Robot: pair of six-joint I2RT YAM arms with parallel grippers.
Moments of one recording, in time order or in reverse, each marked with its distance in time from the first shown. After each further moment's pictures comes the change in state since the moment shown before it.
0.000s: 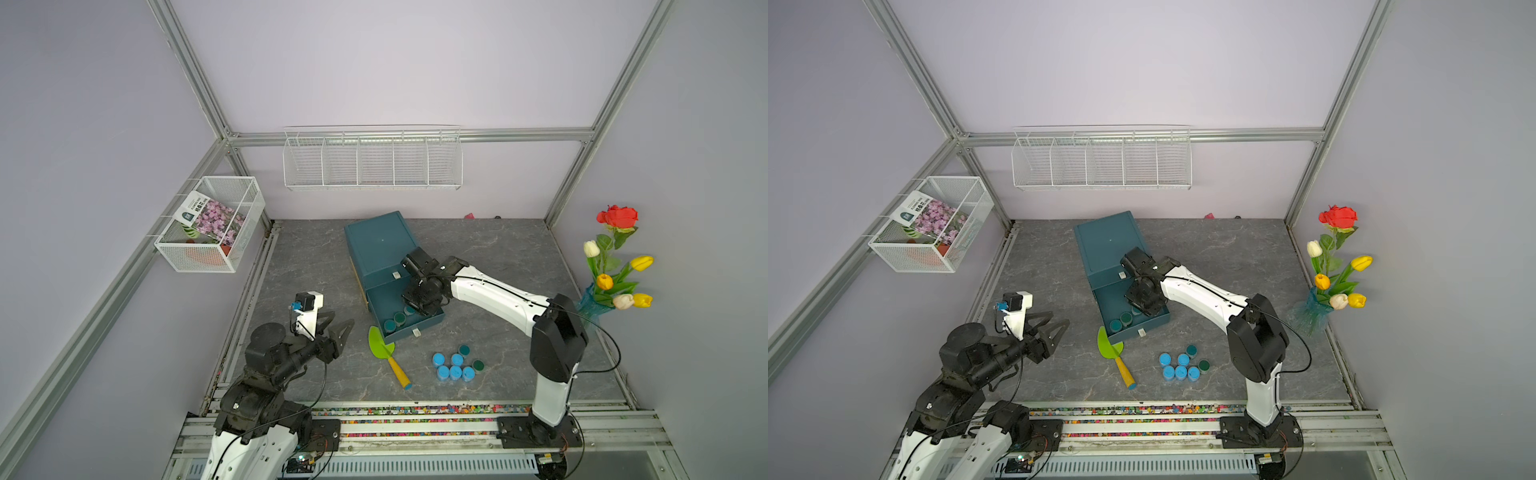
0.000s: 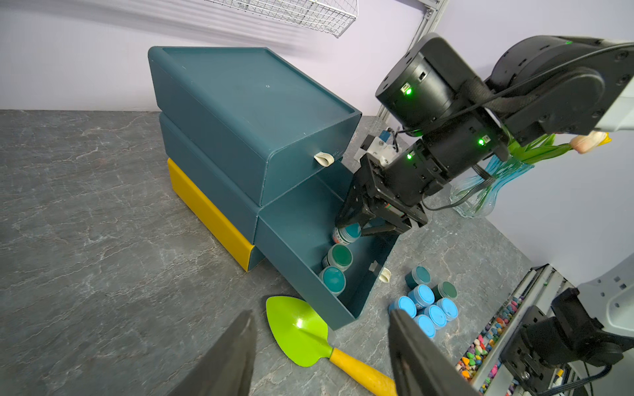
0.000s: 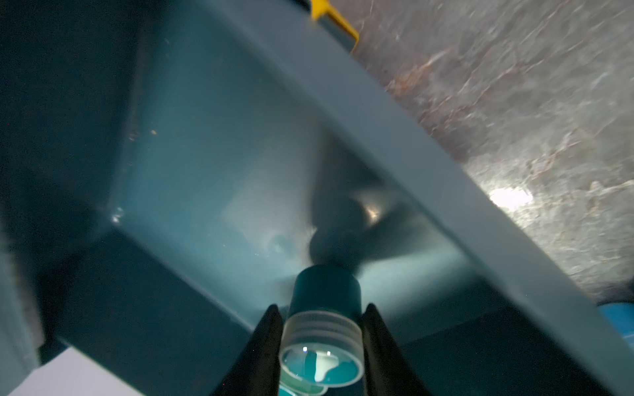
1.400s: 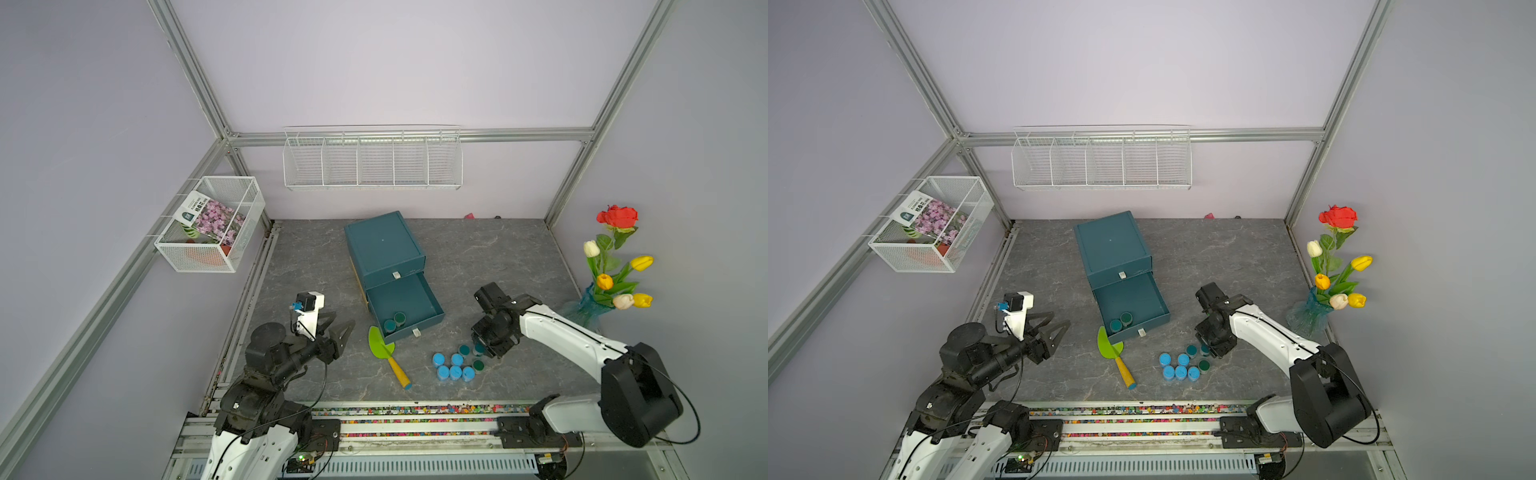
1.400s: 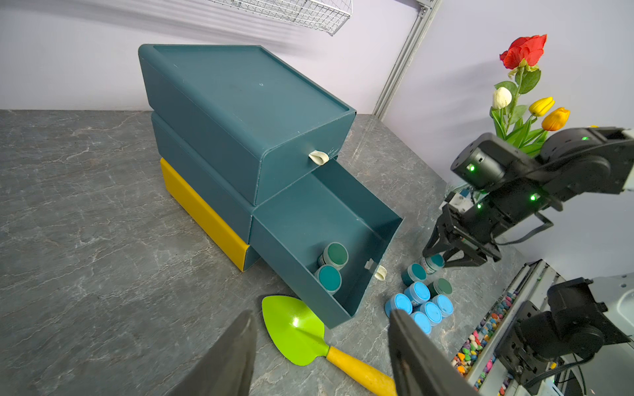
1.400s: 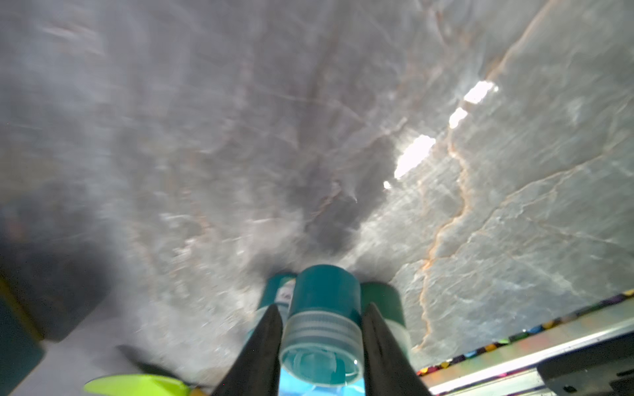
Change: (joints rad) left arm 0.000 0.002 0.000 0.000 0.019 0.003; right arm -0.339 -0.521 -0.714 -0.018 0.014 0.066
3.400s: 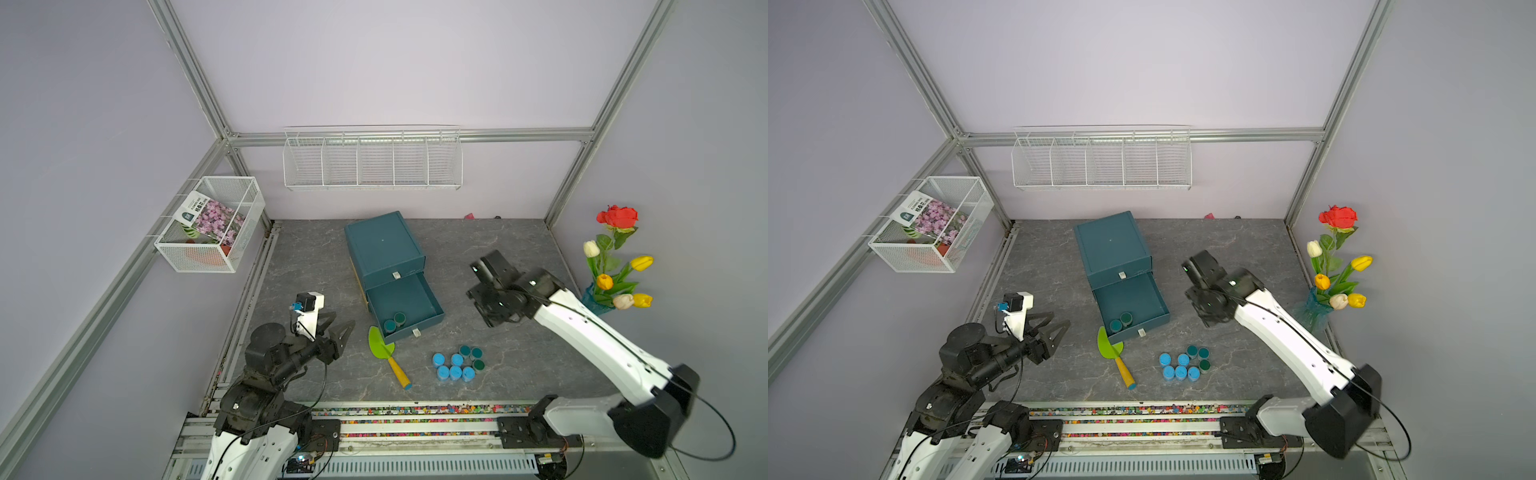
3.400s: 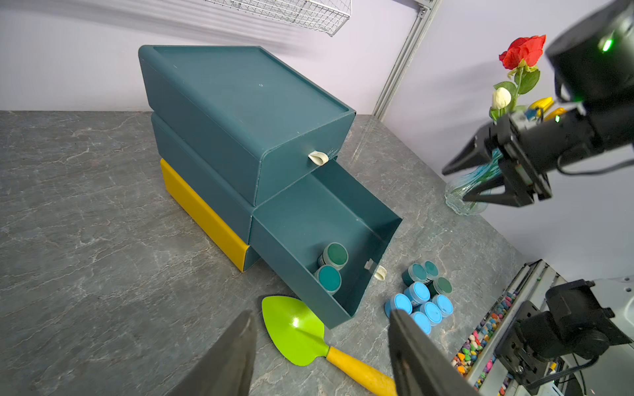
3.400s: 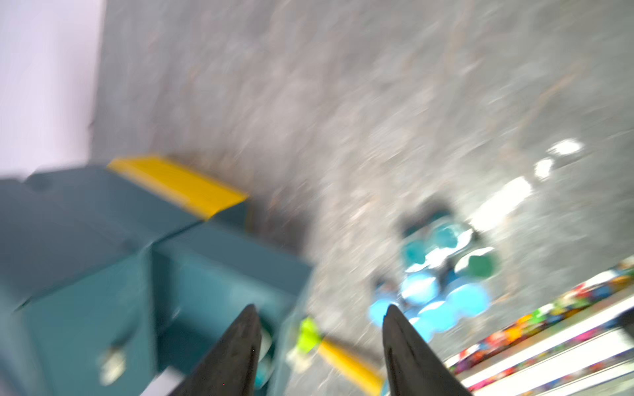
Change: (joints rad) left arm 0.000 -0.002 0.000 0.000 0.000 0.000; right arm 0.098 -0.140 0.284 -0.206 0.245 0.190
